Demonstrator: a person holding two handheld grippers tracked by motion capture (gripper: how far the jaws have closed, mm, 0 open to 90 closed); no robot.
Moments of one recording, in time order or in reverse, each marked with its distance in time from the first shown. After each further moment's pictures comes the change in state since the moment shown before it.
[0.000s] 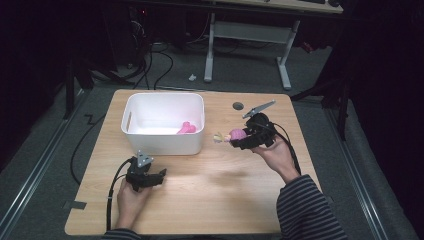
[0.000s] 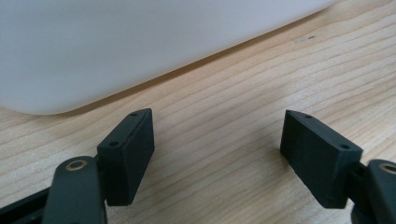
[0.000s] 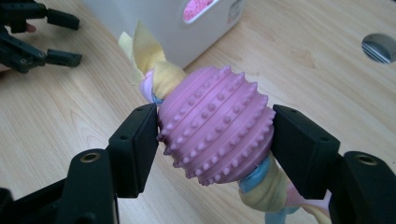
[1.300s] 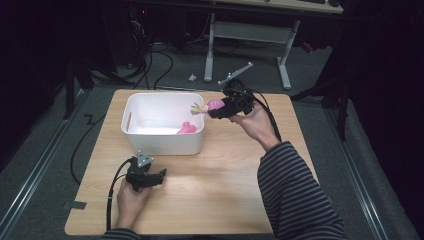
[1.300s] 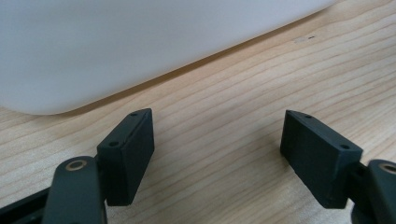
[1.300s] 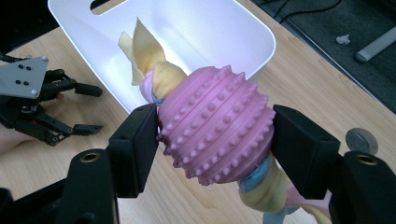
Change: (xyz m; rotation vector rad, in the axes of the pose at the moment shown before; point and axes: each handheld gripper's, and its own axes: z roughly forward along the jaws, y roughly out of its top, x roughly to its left) left arm 0.000 0.000 0.000 0.002 -0.002 0.002; right arm 0.014 0.103 -0.007 -0.052 0.013 -0.082
